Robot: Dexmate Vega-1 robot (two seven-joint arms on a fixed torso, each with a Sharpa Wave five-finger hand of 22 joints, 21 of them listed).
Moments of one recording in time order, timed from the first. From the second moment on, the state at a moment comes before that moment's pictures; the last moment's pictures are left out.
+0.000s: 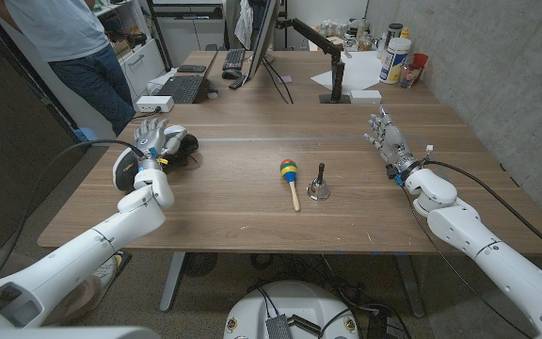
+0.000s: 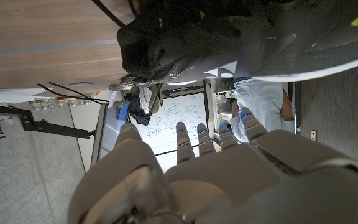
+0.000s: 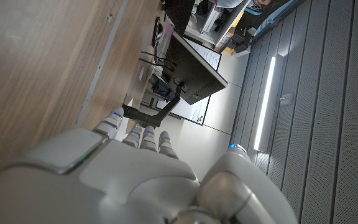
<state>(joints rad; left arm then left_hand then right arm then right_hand) 0.88 0.80 0.51 -1.67 0.33 0.66 0.57 0.40 0.13 0.07 -0.10 0.18 0.14 -0.10 0.19 0.18 -0.02 -0.01 0.22 0.20 -0.13 0.08 0.19 0.18 -0.02 0.21 0.20 0.18 -0.95 -0.64 -0.32 -1.50 0.67 0.24 0.02 0.11 0.00 0.04 0.04 0.22 -0.05 -0.01 0.19 0.18 -0.08 0.06 0.19 0.19 -0.16 0.03 0.19 0.19 0.03 0.11 0.18 0.17</state>
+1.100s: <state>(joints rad) 0.84 0.80 0.53 -1.62 0.32 0.66 0.55 0.40 0.13 0.07 -0.10 0.18 0.14 -0.10 0.19 0.18 -0.02 -0.01 0.22 0.20 -0.14 0.07 0.19 0.18 -0.02 0.21 0.20 0.18 -0.95 -0.64 -0.31 -1.50 0.67 0.23 0.02 0.11 0.01 0.04 0.04 0.22 -0.05 -0.01 0.19 0.18 -0.08 0.06 0.19 0.19 -0.16 0.03 0.19 0.19 0.03 0.11 0.18 0.17</state>
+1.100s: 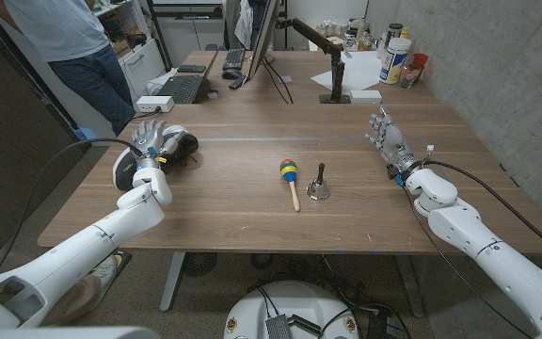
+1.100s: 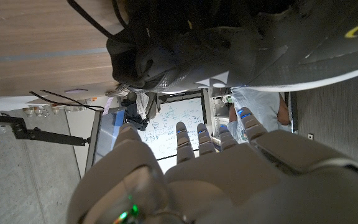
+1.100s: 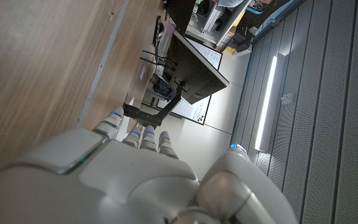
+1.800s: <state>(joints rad) 0.82 0.79 0.55 -1.59 0.31 0.65 0.54 0.40 0.13 0.08 -0.10 0.18 0.14 -0.10 0.19 0.18 -0.02 -0.01 0.22 0.20 -0.14 0.07 0.19 0.18 -0.02 0.21 0.20 0.18 -0.95 -0.65 -0.32 -1.51 0.67 0.23 0.01 0.11 0.01 0.04 0.03 0.22 -0.05 -0.01 0.19 0.18 -0.08 0.06 0.20 0.19 -0.16 0.03 0.19 0.19 0.03 0.11 0.18 0.17</state>
